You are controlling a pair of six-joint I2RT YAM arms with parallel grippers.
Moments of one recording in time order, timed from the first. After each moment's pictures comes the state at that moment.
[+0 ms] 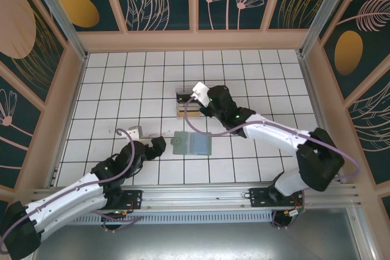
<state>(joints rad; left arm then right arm) -0.84 0.62 0.21 -0.21 -0.38 -0.90 0.80 1.43 0.91 0.03 0.27 -0.37</state>
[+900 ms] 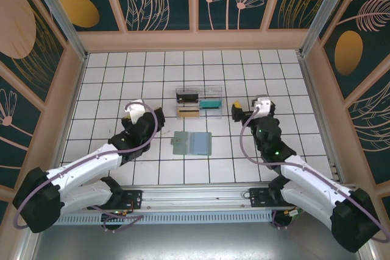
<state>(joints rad) -0.73 1.08 0.58 -0.15 -0.77 -0.67 0.56 0.82 0.30 0.39 0.42 0.11</state>
